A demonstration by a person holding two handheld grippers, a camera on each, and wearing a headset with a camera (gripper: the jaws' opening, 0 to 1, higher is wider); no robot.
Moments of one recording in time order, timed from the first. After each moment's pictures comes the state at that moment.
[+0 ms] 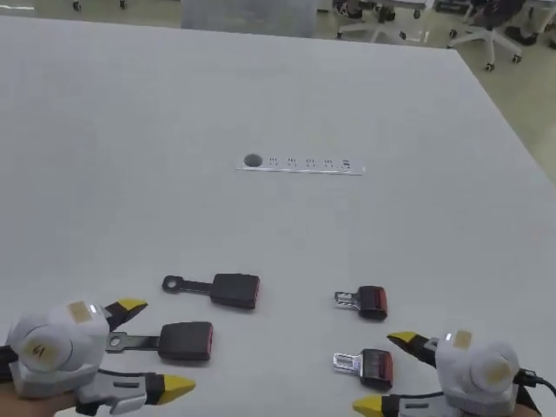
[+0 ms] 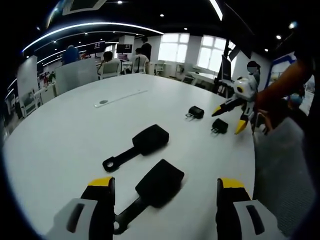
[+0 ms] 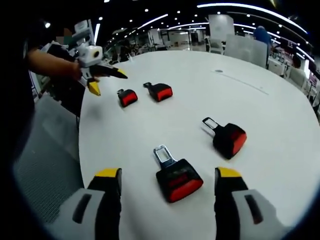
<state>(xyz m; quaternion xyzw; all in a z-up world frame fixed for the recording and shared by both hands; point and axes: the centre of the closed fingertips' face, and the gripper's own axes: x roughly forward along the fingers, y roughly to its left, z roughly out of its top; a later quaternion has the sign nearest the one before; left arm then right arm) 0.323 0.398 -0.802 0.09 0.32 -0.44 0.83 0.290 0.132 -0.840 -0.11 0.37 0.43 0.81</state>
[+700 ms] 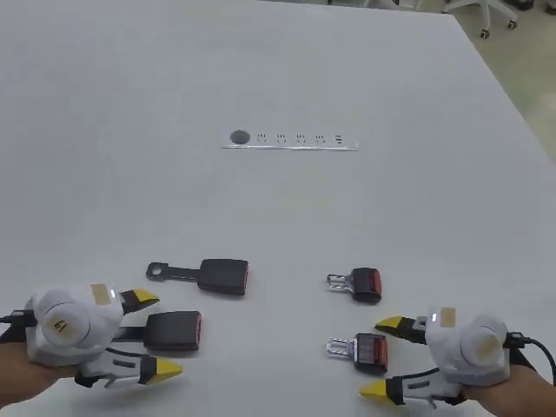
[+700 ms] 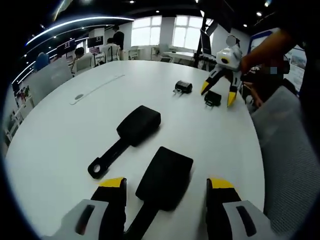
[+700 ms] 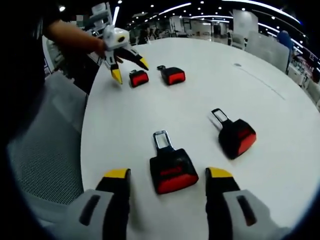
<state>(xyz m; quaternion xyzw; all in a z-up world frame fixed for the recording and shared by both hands) 0.334 0.389 -0.847 0.17 0.35 -0.52 0.76 0.289 0.124 -0.856 -0.17 0.39 0.50 0.76</state>
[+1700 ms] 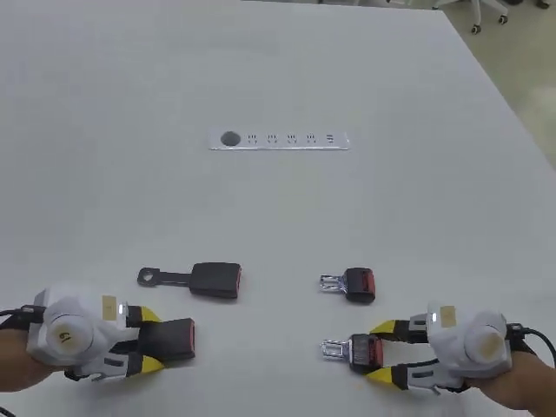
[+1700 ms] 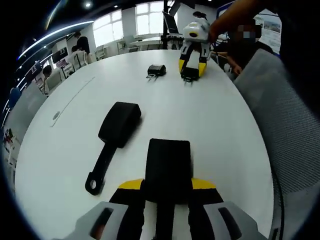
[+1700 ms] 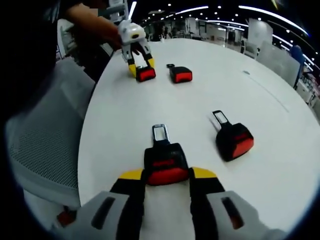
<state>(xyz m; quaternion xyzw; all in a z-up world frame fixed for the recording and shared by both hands) 0.328 0.390 -0.856 0.30 0.33 -0.60 0.67 0.291 0.111 -0.859 -0.21 0.36 0.54 0.73</state>
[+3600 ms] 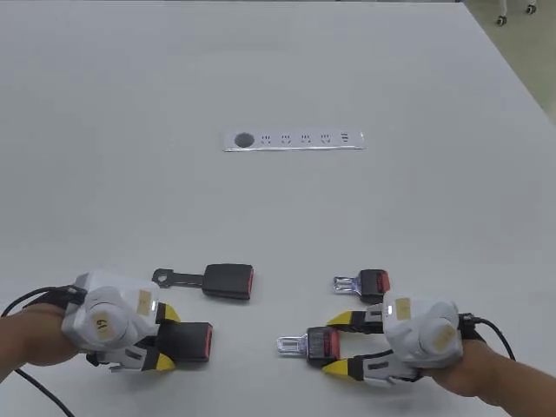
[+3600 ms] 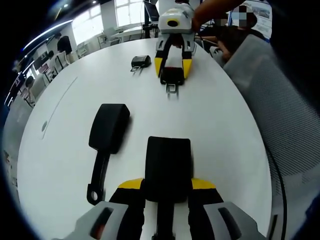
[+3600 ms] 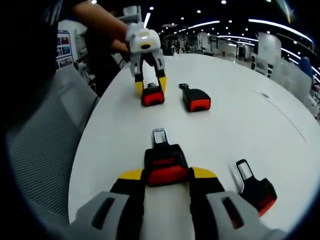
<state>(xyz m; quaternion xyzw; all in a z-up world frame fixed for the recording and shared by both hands) 0.324 0.389 -0.859 0.35 0.35 -0.62 0.61 0.308 0.197 -0.858 -0.19 0.30 0.59 0.73</state>
